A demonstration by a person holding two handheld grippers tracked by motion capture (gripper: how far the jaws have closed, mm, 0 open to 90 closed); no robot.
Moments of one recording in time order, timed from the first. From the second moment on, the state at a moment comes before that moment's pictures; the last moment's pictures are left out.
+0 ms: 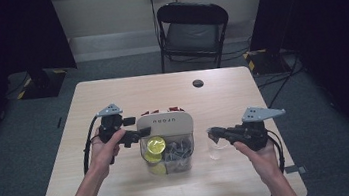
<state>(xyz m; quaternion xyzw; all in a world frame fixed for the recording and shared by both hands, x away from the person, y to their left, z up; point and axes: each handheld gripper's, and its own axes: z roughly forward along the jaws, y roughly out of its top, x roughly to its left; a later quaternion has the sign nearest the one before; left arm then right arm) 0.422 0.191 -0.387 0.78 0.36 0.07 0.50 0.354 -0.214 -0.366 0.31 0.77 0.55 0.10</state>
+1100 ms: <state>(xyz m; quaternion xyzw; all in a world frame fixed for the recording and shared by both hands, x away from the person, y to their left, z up) 0.422 0.189 -0.388 0.78 0.36 0.07 0.50 0.379 -0.224 -0.410 0.35 0.79 0.50 0.10</state>
